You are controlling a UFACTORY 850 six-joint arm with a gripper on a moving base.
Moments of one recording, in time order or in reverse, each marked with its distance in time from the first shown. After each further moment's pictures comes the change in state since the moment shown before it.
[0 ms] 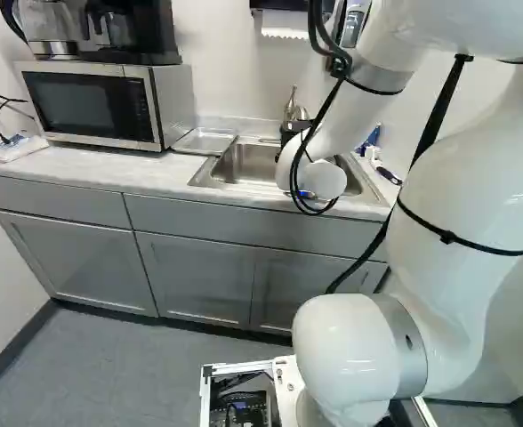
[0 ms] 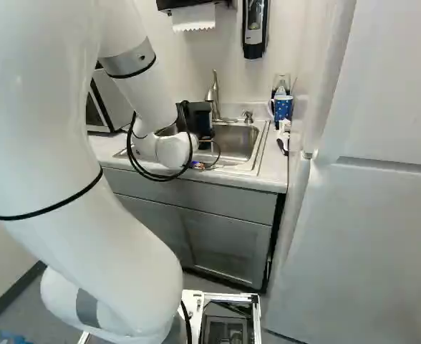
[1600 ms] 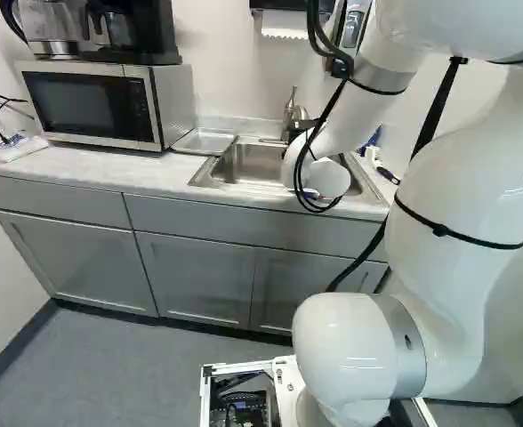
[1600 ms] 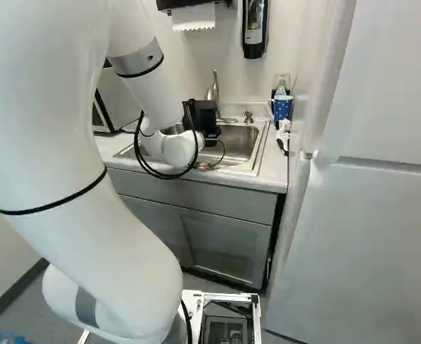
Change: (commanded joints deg) arm -1.7 -1.2 -1.2 0.0 1.8 0.0
